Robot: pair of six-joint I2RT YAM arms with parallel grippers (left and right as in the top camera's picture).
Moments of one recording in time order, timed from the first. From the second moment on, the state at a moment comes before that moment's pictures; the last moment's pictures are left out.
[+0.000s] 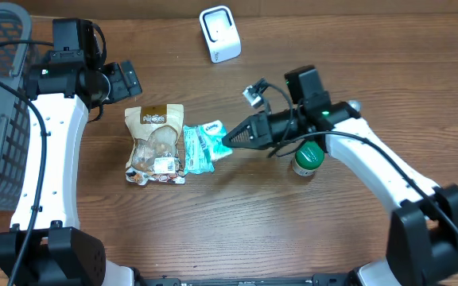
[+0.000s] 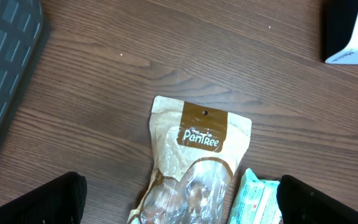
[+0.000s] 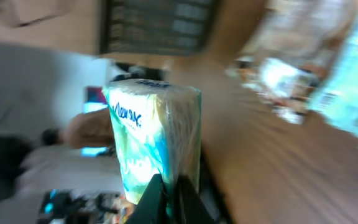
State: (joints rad) left arm 0.05 1.67 1.63 -1.03 -0.03 -0.31; right arm 0.36 1.68 1.19 -0.44 -1.26 0.37
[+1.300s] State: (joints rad) left arm 0.05 1.67 1.63 -1.03 -0.03 -0.31; right arm 0.31 1.66 1.19 -0.46 -1.56 0.27
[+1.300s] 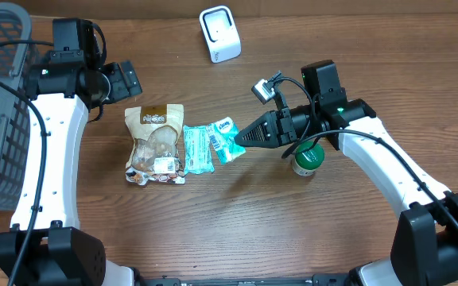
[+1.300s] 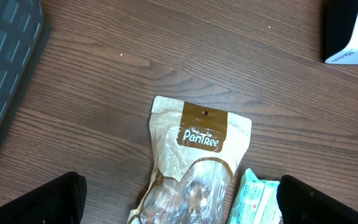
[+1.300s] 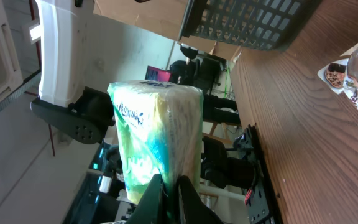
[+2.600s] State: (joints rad) left arm 0.05 1.67 1.63 -1.03 -0.03 -0.31; right arm 0.63 1.66 1.19 -0.53 -0.12 0.46
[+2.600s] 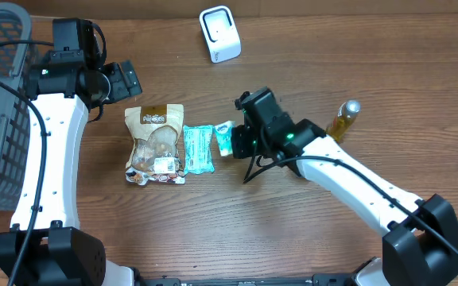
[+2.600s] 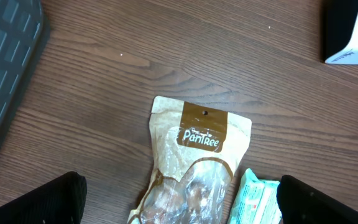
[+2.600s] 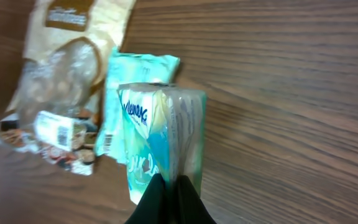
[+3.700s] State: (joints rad) left arm 0.05 1.67 1.63 -1.03 -0.03 -0.31; right arm 0.63 1.66 1.20 -0.64 0.27 0.47
